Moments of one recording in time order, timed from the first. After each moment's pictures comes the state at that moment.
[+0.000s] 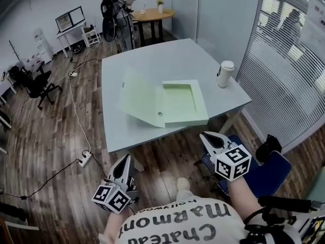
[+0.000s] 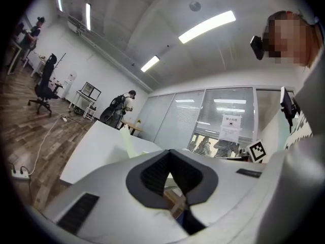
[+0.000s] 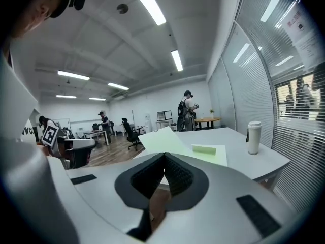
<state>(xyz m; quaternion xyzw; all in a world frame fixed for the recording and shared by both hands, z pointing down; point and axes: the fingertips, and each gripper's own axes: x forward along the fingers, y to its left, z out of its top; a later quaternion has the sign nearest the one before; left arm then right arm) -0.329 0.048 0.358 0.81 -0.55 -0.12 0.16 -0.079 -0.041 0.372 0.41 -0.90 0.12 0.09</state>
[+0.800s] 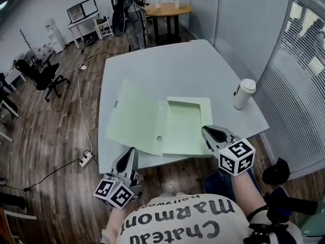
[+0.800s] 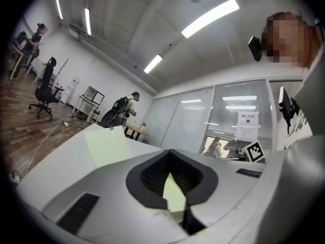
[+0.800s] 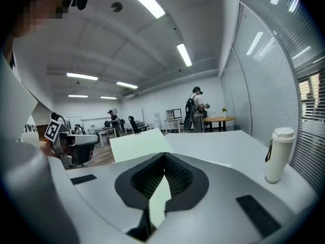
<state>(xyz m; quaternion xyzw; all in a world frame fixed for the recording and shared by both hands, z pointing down) -0.283 -0.153 0.355 0.78 -0.59 -0.12 0.14 -0.062 -0.267 0.381 0.33 -0.93 0.11 0.10</state>
